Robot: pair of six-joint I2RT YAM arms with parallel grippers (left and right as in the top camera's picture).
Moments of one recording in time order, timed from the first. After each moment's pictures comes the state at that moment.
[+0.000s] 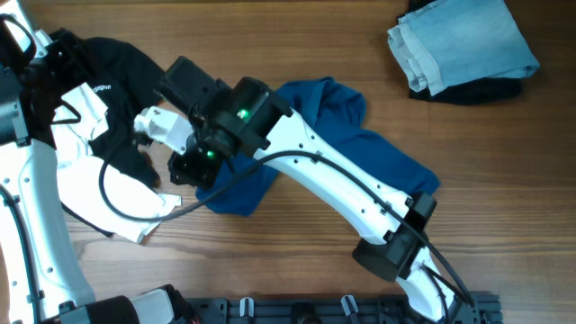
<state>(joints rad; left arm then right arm) 0.34 1.46 1.58 -0.78 0.14 -0.23 0.96 2.19 2.45 -1.36 -0.45 -0.15</state>
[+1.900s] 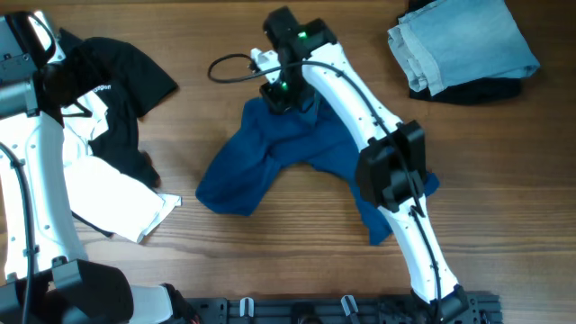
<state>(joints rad) 0.33 1.59 1.58 -0.83 0.10 -0.23 0.54 2.53 2.44 -1.34 -0.27 -0.13</state>
